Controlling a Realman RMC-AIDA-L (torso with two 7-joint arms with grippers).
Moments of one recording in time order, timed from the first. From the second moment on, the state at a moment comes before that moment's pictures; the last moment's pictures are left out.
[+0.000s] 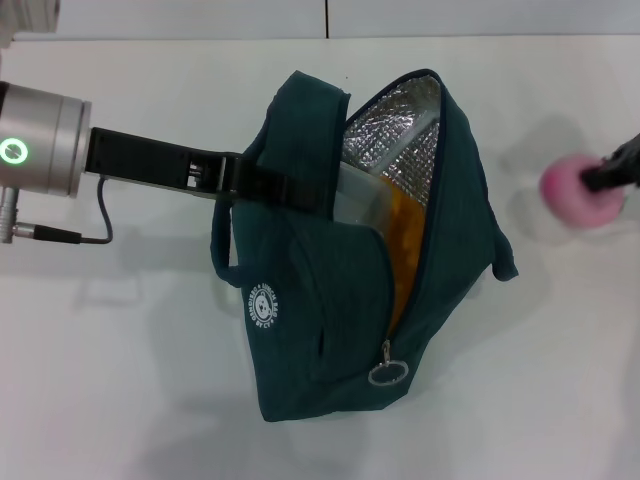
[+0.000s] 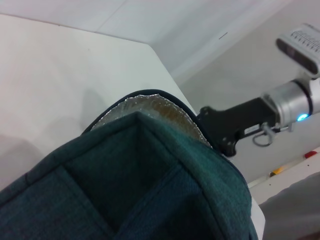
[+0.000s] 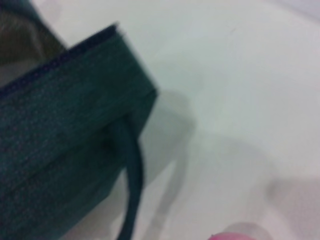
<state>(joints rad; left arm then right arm) -0.60 -2.08 0.86 1.04 2.01 1.81 -2.44 0.82 1.98 -0.80 -1.05 -2.61 -1.65 2.14</state>
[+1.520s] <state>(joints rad) -0.59 -2.08 0.86 1.04 2.00 1.81 -2.43 0.72 2.01 -0.97 -0.98 -1.81 -1.77 1.95</state>
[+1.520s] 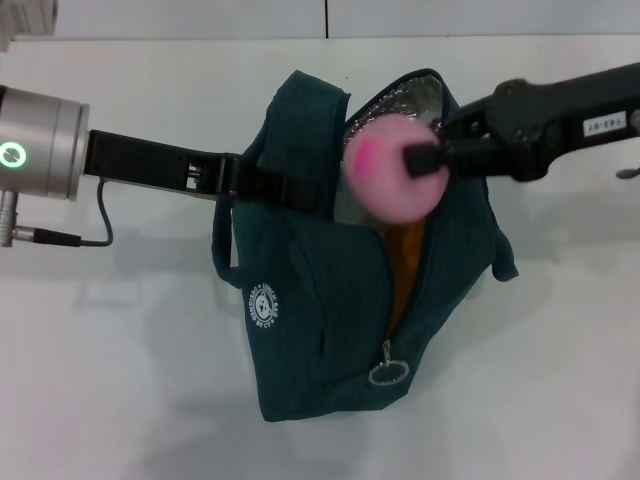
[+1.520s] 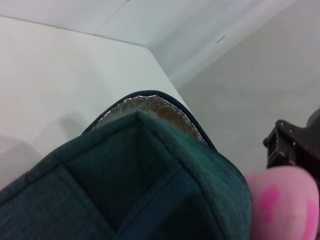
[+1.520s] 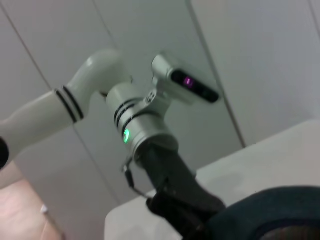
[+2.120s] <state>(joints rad) -0.58 -2.08 0.87 1.04 2.00 1.81 -2.43 0.74 2.00 -1.01 -1.00 -1.83 -1.77 1.96</state>
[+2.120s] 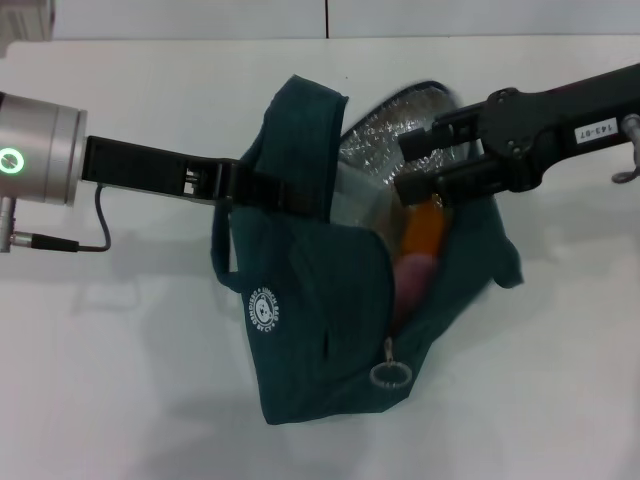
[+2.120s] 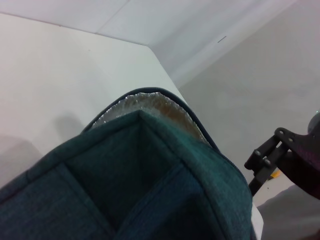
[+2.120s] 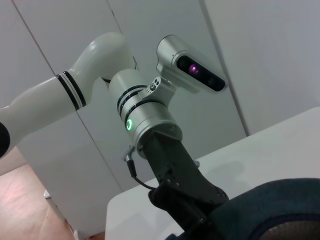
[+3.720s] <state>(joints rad) -0.58 -2.08 0.86 1.02 2.00 1.80 -2.40 0.84 2.00 -0.95 -0.96 -2.20 -1.56 2.23</state>
